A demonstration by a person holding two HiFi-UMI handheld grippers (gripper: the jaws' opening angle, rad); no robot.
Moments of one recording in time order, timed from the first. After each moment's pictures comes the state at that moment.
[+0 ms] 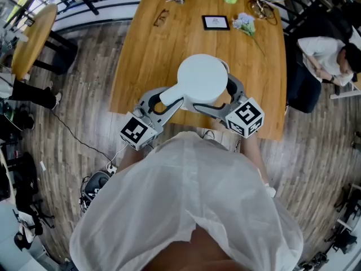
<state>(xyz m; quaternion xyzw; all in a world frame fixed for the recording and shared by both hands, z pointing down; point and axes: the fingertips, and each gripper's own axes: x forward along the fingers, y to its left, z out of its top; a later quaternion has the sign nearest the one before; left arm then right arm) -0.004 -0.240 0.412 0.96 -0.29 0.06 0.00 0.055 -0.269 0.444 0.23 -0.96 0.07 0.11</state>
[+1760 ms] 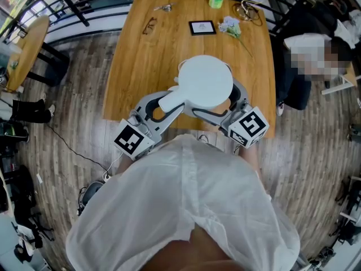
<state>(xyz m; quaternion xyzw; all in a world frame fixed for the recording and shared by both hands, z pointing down) 0.029 -0.214 0.354 0.97 -0.26 0.03 -0.01 0.087 -0.244 0.383 0.28 -0.96 0.03 0.05</state>
